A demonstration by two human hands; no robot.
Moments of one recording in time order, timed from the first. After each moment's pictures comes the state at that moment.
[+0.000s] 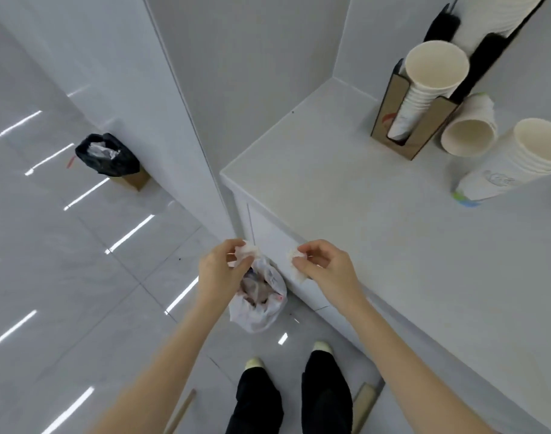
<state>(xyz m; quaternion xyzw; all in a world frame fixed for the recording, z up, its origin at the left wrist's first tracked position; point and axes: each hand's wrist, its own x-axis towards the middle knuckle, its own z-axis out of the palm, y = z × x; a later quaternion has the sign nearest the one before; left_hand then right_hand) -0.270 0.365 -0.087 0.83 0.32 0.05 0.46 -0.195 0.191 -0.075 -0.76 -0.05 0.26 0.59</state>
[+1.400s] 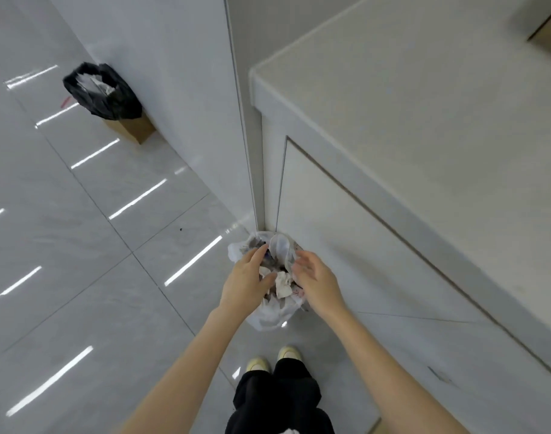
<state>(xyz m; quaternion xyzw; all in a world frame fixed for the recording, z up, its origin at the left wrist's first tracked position) -0.268 0.389 -0.319 0.87 0.27 -0.11 0.41 -0.202 0.263 -0.317 -0.79 -0.04 0.36 0.49</state>
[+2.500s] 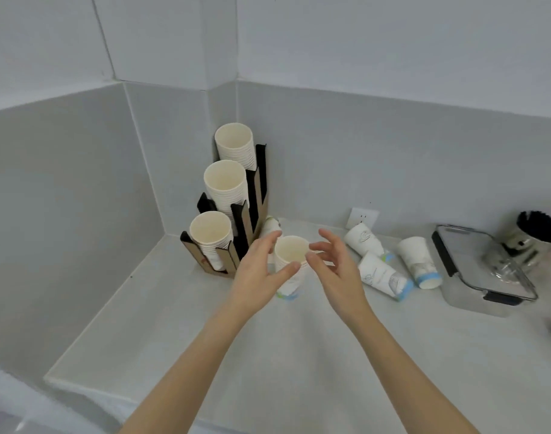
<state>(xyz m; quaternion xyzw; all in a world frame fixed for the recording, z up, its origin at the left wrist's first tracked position) -0.070 0.131 0.102 0.84 -0.14 0.06 0.53 -0.090 -0.016 0.104 -0.77 0.00 -0.13 0.62</state>
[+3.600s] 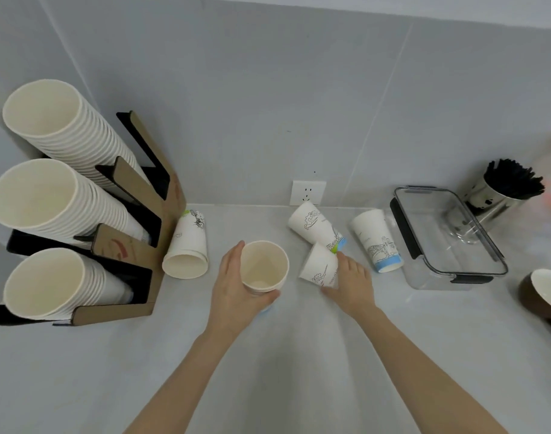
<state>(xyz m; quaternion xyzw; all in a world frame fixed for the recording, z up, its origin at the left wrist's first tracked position) 0.048 -0.002 0.004 0.86 -0.11 -0.02 0.49 0.029 -0.235 -0.061 -0.97 0.20 0.04 0.15</state>
